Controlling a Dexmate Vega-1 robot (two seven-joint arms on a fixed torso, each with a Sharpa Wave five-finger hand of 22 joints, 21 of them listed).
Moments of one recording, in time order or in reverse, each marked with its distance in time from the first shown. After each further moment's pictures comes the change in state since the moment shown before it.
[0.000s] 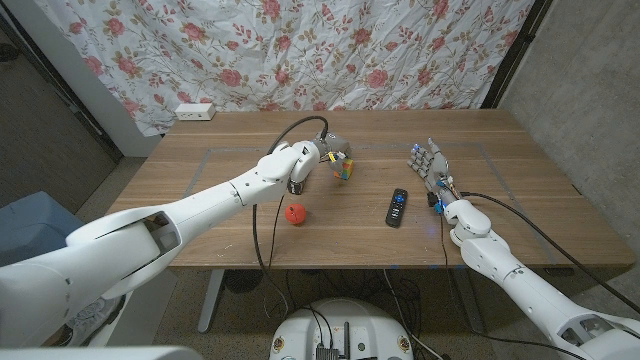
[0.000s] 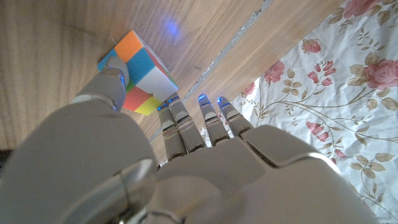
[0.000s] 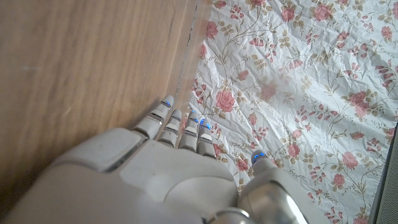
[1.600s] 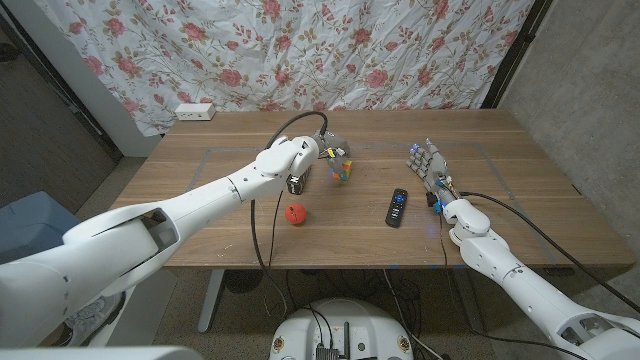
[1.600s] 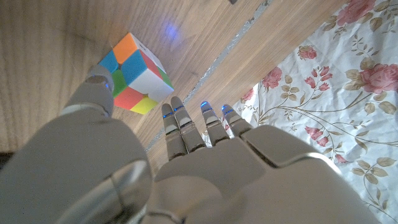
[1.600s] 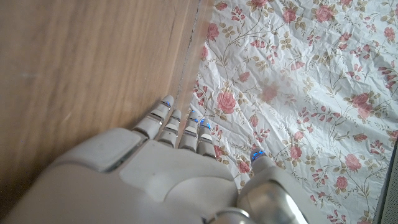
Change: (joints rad) left arm -0.014 0.004 -0.015 -0.021 0.005 -0.004 -0.086; left_hand -0.120 -0.044 -0.109 -0.004 -0.005 -0.149 0.038 -0.120 -0.005 -0.203 0.047 -0.036 0.000 -0.111 0.001 -0.020 0.000 -0.116 0.030 -0.014 0.000; right arm 0.004 0.000 -0.004 -0.002 0.001 -0.013 -0.001; right_hand 0.012 0.012 0.007 -0.007 0.000 0.004 -0.003 0.000 0.000 0.000 0.000 0.000 0.000 -0.006 0.005 0.008 0.007 0.000 0.000 0.000 0.000
